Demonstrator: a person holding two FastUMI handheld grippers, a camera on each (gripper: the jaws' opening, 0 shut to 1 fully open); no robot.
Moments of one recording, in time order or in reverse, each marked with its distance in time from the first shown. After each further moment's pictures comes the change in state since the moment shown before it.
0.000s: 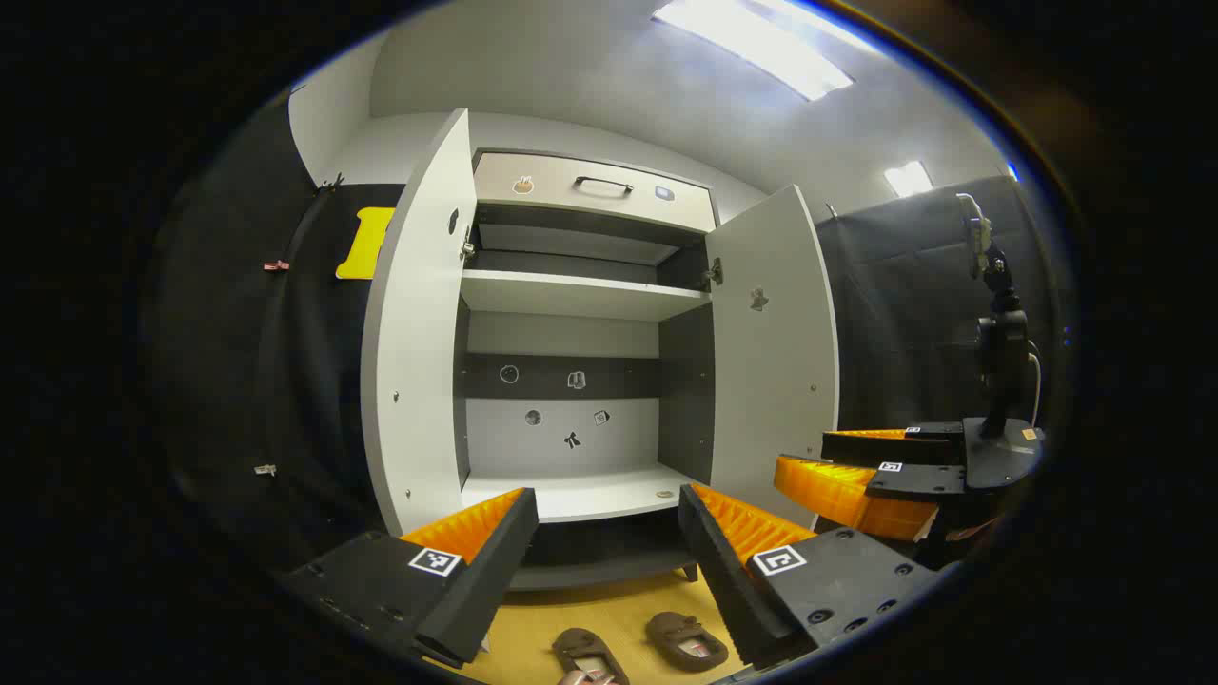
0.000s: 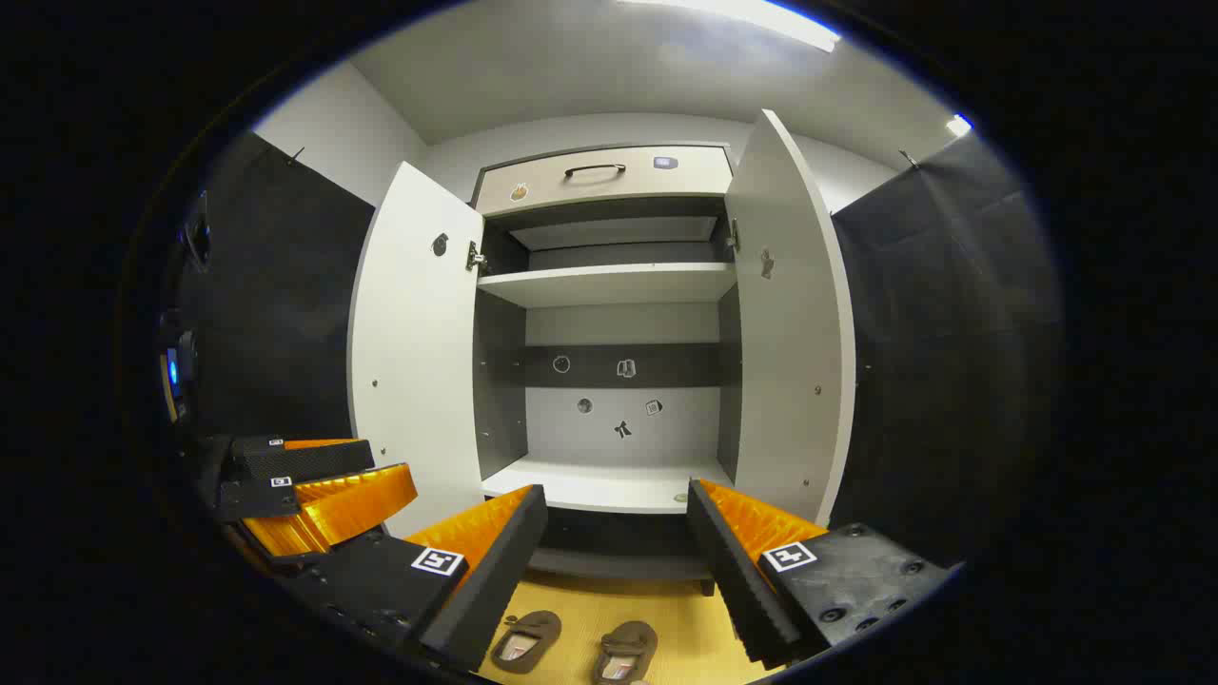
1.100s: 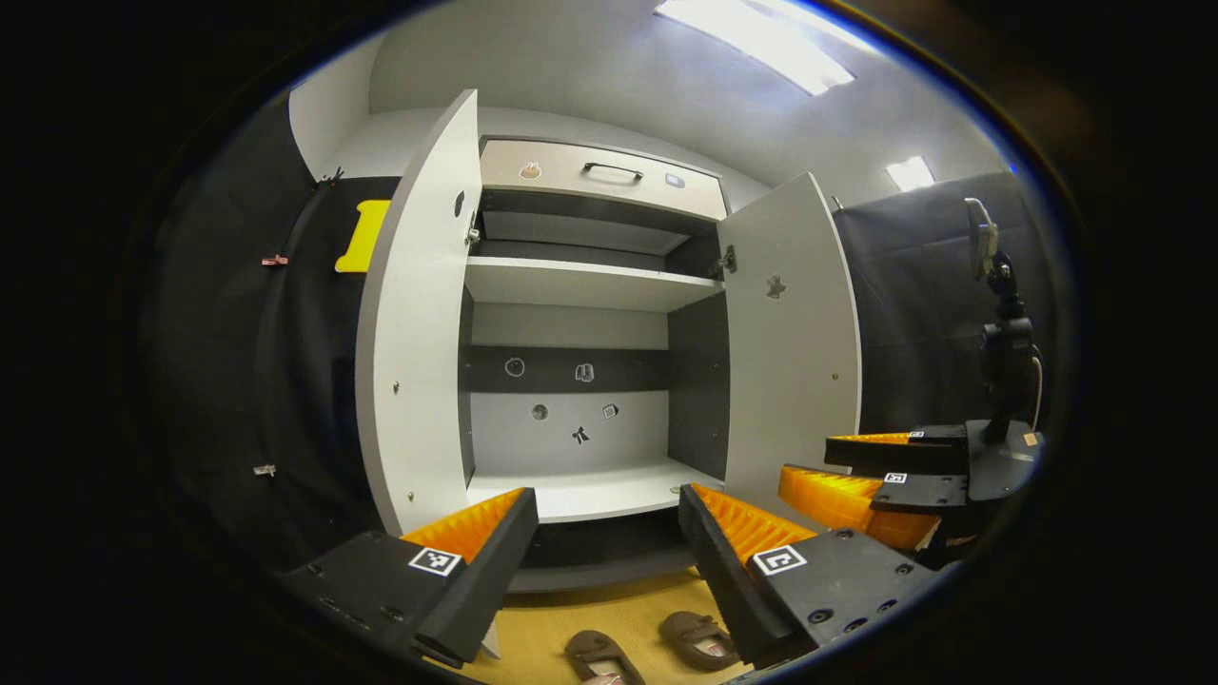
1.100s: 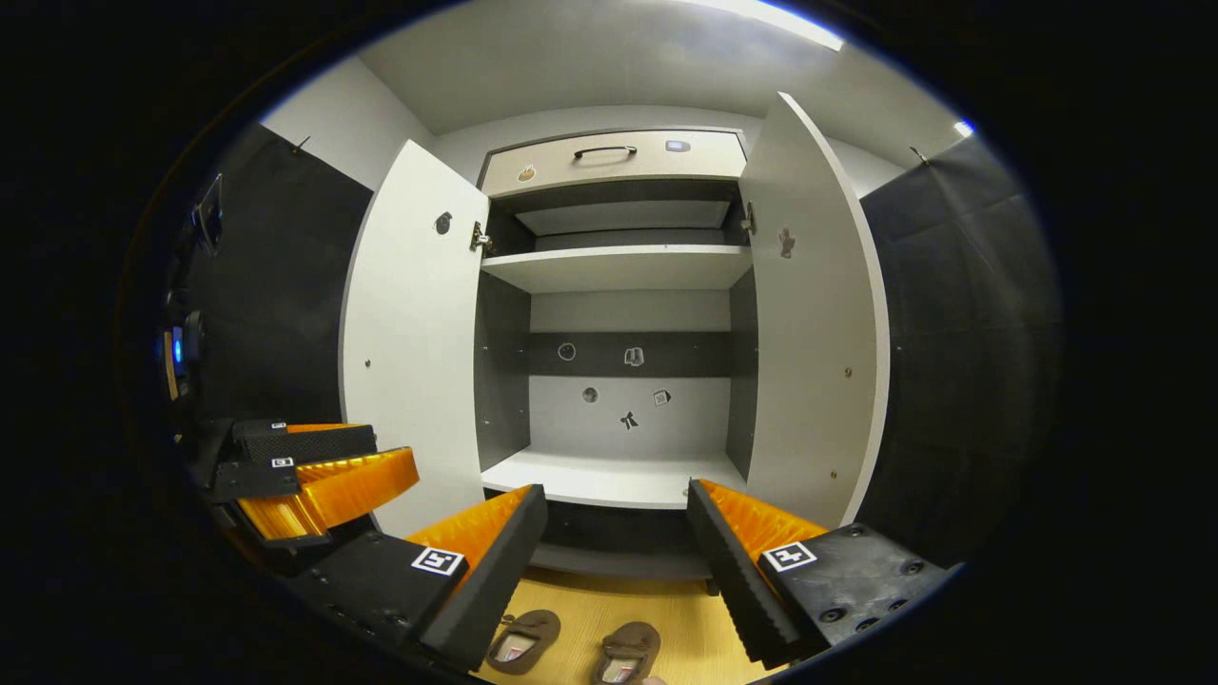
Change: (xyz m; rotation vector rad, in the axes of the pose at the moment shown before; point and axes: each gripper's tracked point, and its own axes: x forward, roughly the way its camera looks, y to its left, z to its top) left arm 0.020 0.023 -0.011 0.008 0.011 0.000; right arm 0.024 0.005 -0.027 -0.018 0.028 -0.003
